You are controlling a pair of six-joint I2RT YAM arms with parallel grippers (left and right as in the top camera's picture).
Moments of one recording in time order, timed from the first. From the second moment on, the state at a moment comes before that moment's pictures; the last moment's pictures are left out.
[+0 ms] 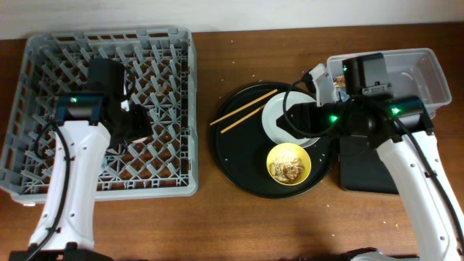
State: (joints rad) left arm -0.02 1.55 1.49 -1.23 -0.05 -0.32; right arm 0.17 1.41 1.46 -1.09 -0.60 0.11
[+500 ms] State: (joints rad) left arm 0.01 1.56 1.25 -1.08 -0.11 -0.36; right arm 0.18 1.41 1.46 -1.11 -0.55 0.11
